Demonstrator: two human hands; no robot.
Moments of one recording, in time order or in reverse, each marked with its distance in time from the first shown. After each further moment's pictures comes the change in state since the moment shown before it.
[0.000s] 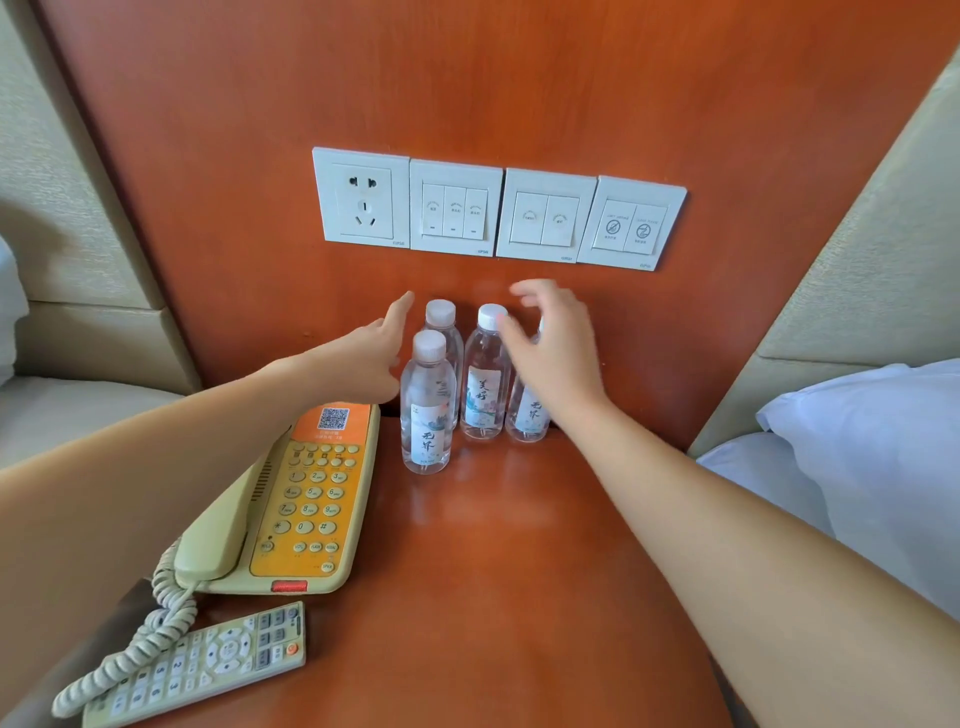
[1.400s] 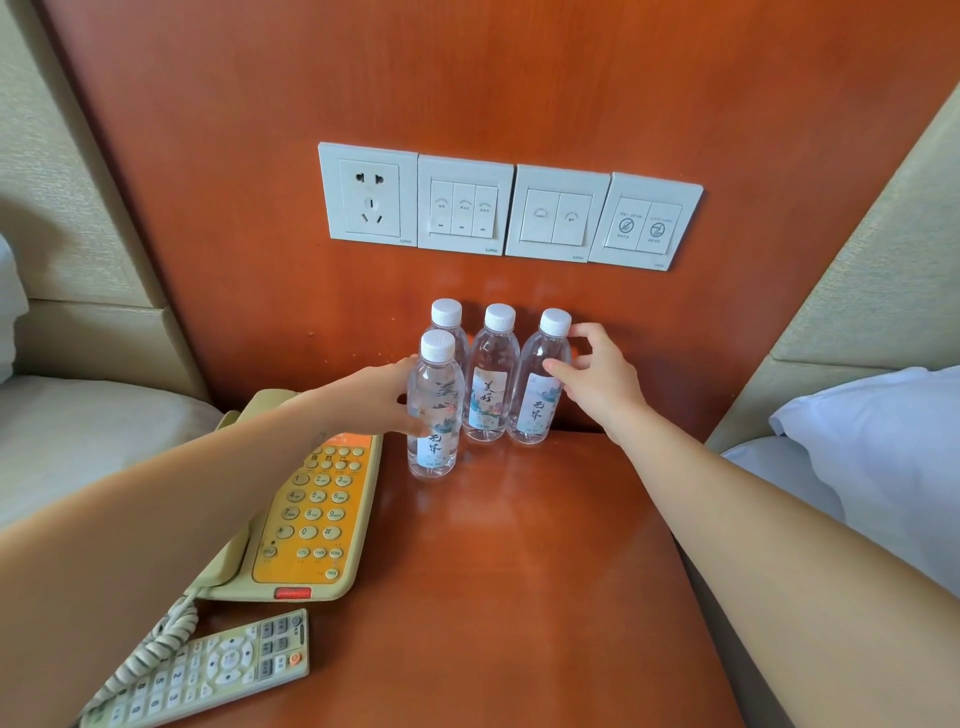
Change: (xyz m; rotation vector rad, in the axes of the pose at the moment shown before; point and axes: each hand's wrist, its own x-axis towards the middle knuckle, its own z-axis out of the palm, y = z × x) left_hand 0.001 -0.014 0.036 -0.118 -0.131 -0.003; right_hand 0.004 0.056 -0.008 0.039 -0.230 0.445
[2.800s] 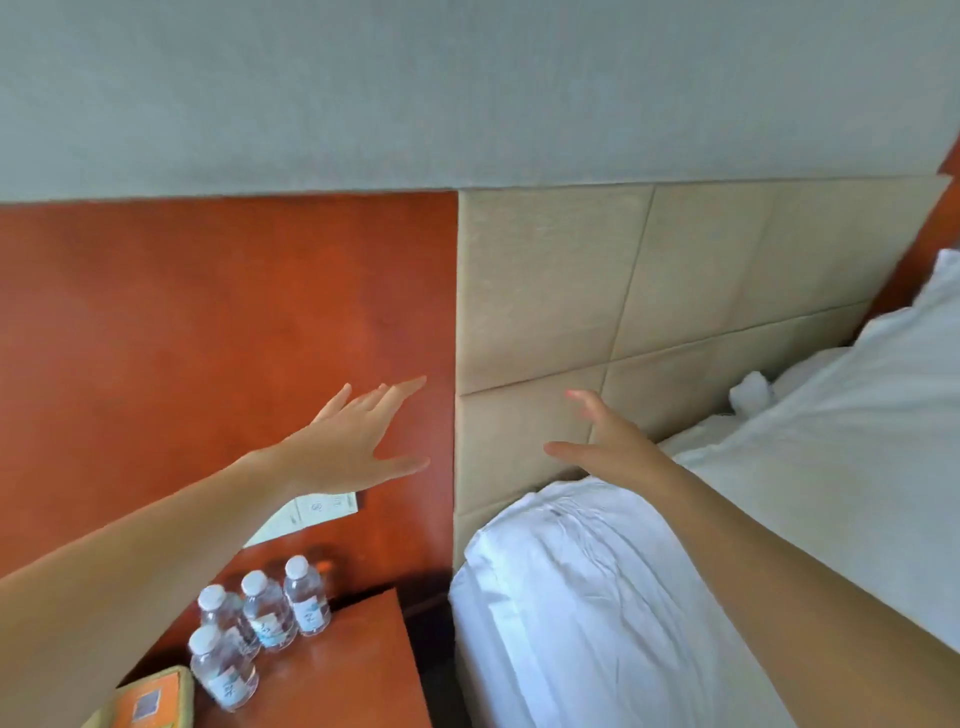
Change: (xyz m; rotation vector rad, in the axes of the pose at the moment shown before) left_hand 0.007 0.445 -0.216 0.342 0.089 0.503; right_hand -0.089 -0.109 -0.505 -0.171 0.071 0.193
